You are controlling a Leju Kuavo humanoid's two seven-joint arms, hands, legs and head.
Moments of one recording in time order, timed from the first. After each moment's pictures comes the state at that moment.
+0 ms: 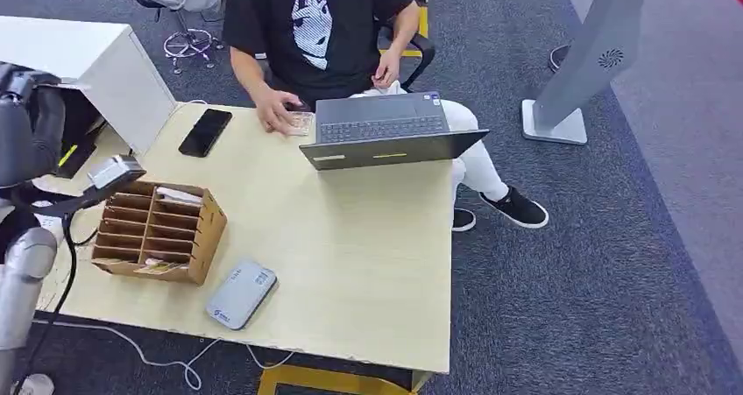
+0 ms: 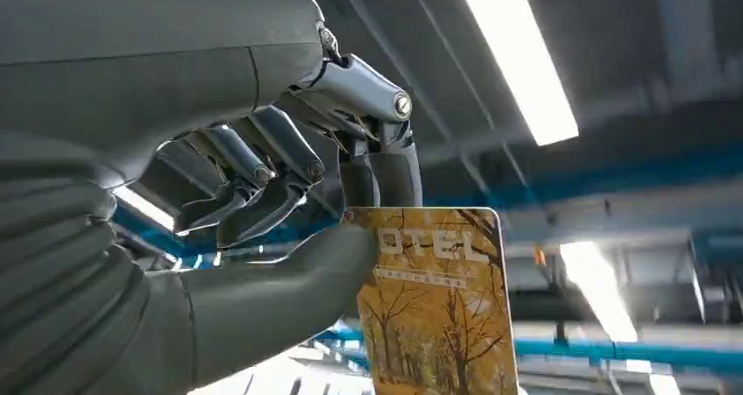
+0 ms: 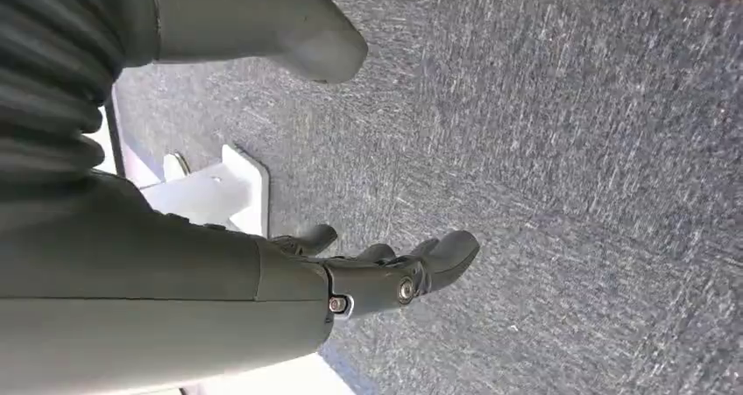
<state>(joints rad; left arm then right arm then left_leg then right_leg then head) -0.43 0.53 -0.02 -1.59 -1.09 0.59 -0.12 -0.07 0.20 -0.67 -0.19 1.09 -0.29 0.14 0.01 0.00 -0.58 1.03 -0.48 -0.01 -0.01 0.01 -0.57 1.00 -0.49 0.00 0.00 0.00</state>
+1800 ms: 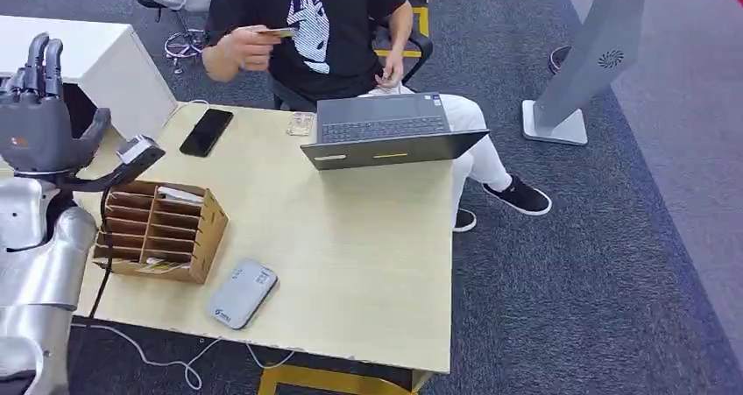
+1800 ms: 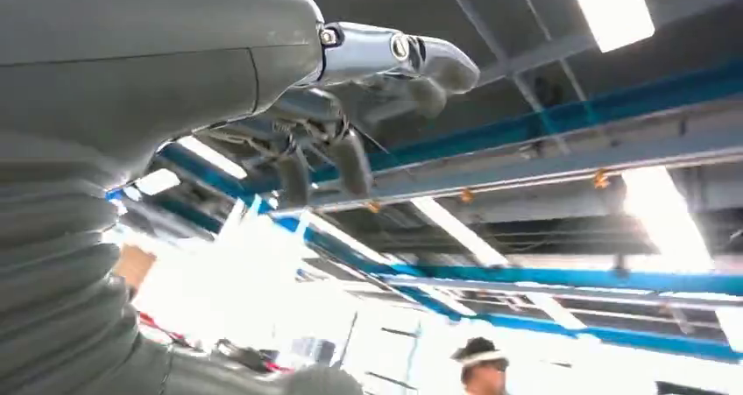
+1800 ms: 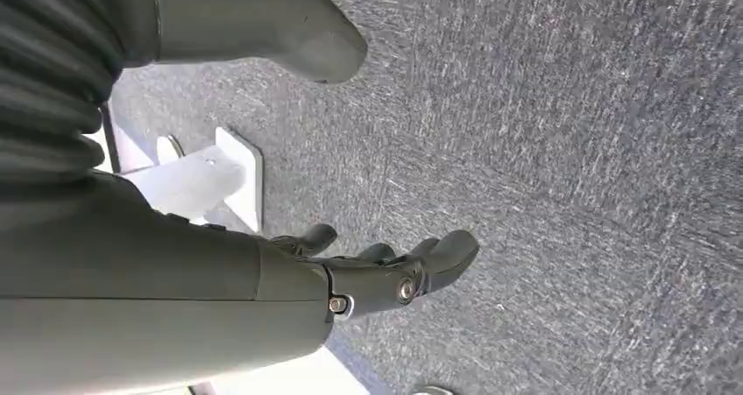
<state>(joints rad) -0.59 0.33 0.09 -1.14 -1.14 0.69 -0.28 -0.09 0.21 -0.67 -0.19 1.14 -0.31 0.15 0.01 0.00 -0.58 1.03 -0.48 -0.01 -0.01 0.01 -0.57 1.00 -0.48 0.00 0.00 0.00</state>
